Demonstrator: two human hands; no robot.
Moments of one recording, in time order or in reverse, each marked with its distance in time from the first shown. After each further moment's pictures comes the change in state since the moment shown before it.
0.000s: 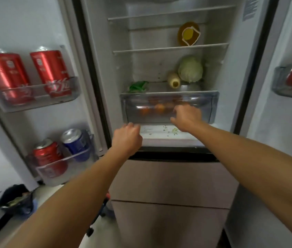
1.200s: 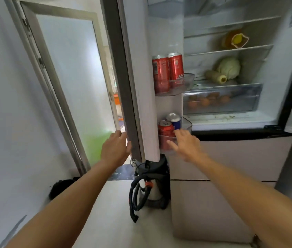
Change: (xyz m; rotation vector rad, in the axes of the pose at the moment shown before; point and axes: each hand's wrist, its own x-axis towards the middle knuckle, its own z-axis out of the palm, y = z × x) left_hand -0.237 -0.337 -0.098 -0.037 0.107 -0.087; right_hand -0.198 -0.341 0.027 0.174 0.070 -0.146
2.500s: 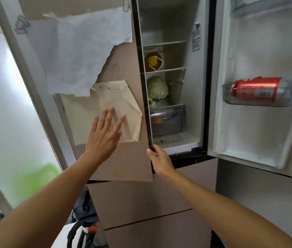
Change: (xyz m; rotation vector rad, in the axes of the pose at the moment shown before) left_hand 0.226 0.285 0.095 0.148 0.227 0.422; right_hand 0.041 0.271 -0.018 0.989 0.075 0.478
